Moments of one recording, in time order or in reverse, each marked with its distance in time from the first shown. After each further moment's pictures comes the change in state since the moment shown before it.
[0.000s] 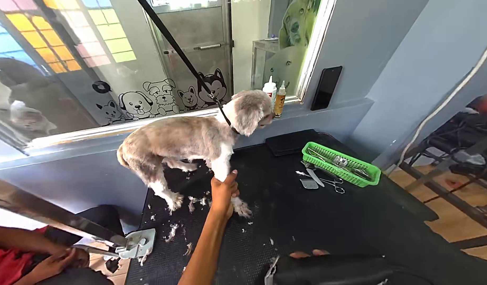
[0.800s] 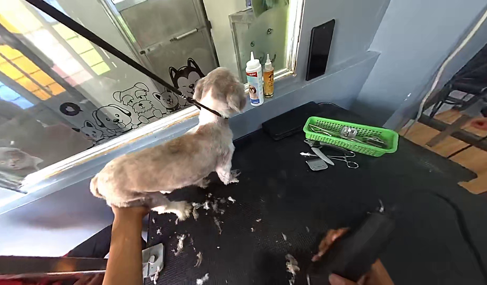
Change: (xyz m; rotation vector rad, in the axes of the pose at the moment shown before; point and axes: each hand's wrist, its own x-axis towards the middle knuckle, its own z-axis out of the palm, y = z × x) left_hand 0.033 0.149 -0.167 0.273 0.514 0.250; right_hand 0.040 -0.004 -0.076 -0.360 -0.158 0.035
